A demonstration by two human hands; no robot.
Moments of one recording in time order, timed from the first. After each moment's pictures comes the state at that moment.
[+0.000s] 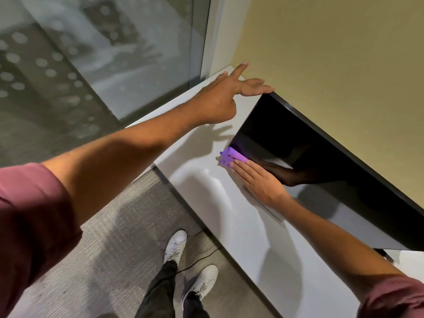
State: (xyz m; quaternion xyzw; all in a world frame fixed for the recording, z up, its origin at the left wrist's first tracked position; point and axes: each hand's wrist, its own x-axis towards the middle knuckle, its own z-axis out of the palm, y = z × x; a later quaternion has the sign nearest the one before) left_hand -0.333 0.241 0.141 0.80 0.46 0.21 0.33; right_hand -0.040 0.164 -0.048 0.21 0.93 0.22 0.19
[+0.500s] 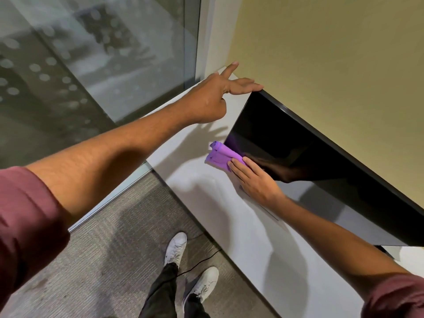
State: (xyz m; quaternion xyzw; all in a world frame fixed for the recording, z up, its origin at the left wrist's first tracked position) left_hand -0.330 0.239 0.145 0.80 0.46 0.21 0.33; right_hand -0.038 0.155 -0.045 0.24 0.92 0.26 0.18
